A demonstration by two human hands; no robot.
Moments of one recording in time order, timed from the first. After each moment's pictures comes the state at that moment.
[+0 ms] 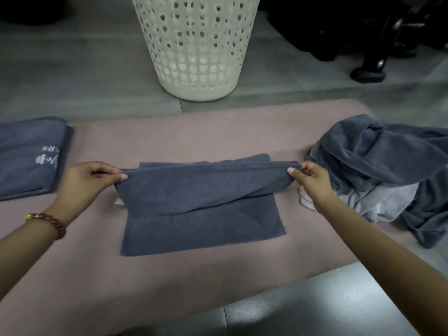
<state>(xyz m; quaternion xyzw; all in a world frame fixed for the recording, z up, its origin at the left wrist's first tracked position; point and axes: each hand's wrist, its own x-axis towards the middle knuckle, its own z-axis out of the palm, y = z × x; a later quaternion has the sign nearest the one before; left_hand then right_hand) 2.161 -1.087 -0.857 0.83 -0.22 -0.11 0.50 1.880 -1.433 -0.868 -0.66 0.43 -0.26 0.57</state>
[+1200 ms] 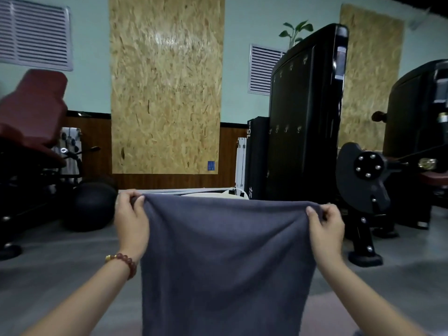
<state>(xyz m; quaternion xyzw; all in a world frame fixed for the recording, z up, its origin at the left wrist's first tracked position) 2.235 -1.222 -0.575 0.61 -0.24 0.35 0.67 1.997 -1.468 -0.579 -0.62 0.21 -0.67 0.35</state>
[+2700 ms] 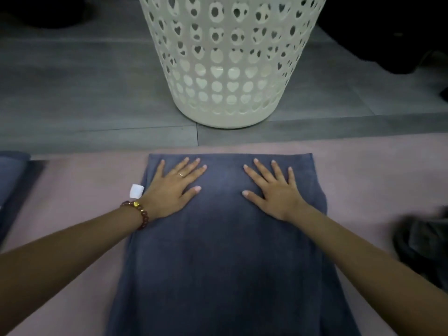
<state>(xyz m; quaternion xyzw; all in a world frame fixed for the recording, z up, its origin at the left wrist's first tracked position) 2.316 -1.304 -0.985 0.86 -0.52 -0.02 0.06 2.142 -1.524 -0.969 -0.98 0.17 0.11 0.06</state>
